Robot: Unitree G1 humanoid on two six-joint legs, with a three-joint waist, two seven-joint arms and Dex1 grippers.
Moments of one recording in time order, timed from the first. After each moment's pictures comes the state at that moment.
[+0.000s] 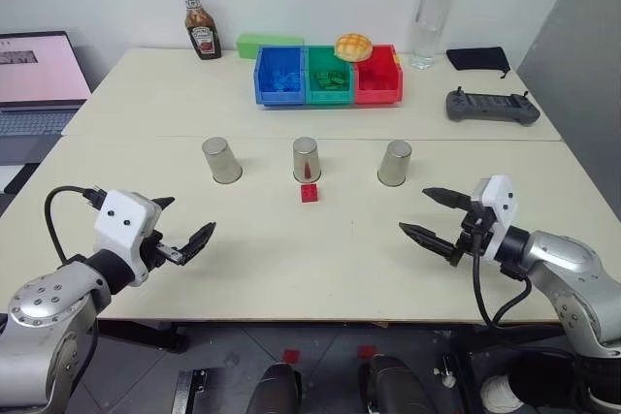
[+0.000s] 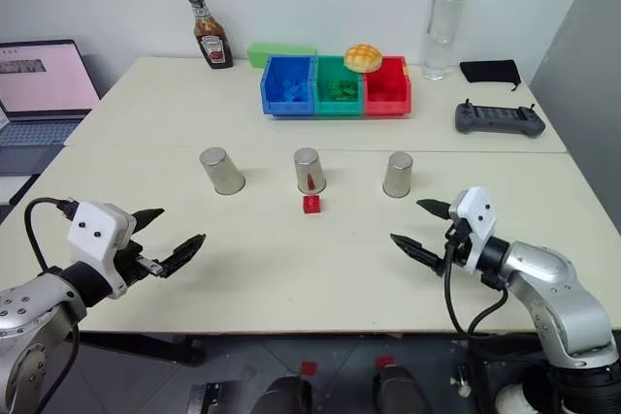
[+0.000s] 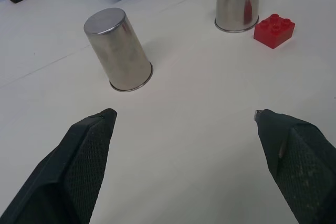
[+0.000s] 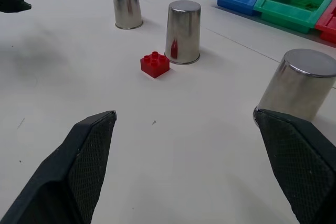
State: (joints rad) left arm 0.15 0.72 0.42 -0.51 -0.41 0.56 -0.58; right arm -0.13 -0.65 -0.10 -0.39 0.51 0.47 0.76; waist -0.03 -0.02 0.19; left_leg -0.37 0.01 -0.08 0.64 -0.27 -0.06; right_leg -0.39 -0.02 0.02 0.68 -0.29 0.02
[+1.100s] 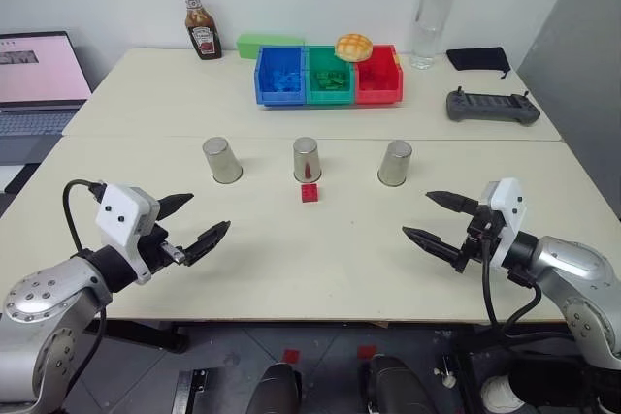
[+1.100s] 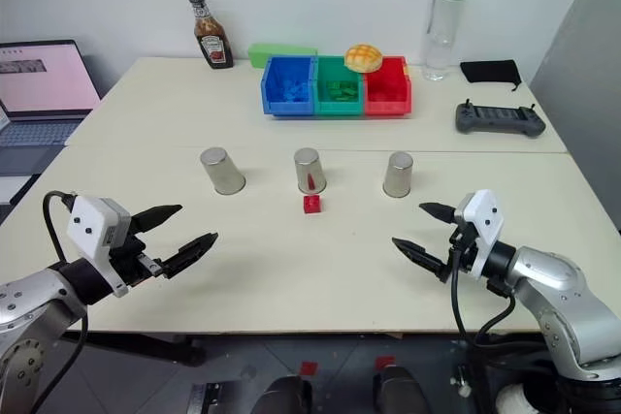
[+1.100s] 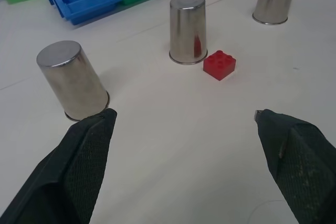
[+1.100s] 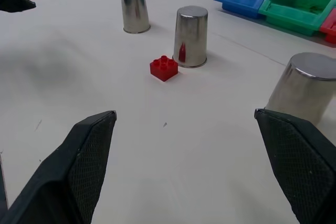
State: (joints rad) left arm 0.13 0.73 0.45 -0.51 -0.55 0.57 -0.69; right arm -0.08 -0.66 -0.14 -0.48 0.55 0.51 0.75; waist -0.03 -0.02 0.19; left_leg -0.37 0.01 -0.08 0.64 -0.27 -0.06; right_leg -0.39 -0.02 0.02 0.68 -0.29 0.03
